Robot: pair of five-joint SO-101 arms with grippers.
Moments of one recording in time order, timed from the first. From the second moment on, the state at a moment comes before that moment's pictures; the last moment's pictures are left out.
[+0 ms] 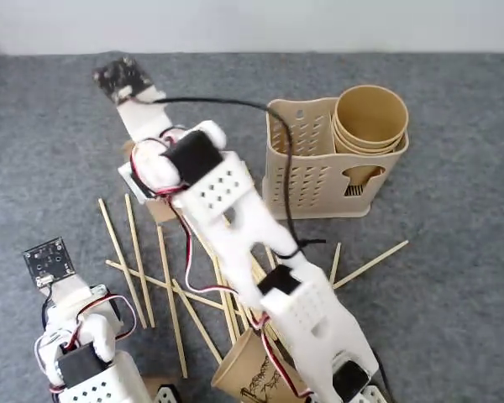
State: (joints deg) left arm -31.9 -103.3 97.1 72.0 7.5; right arm -47.0 39.8 -78.5 100.5 -5.2
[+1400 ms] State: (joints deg) left arm -31.9 -103.3 97.1 72.0 7.5; right arm -8.8 -16.0 -48.3 97.2 7.1
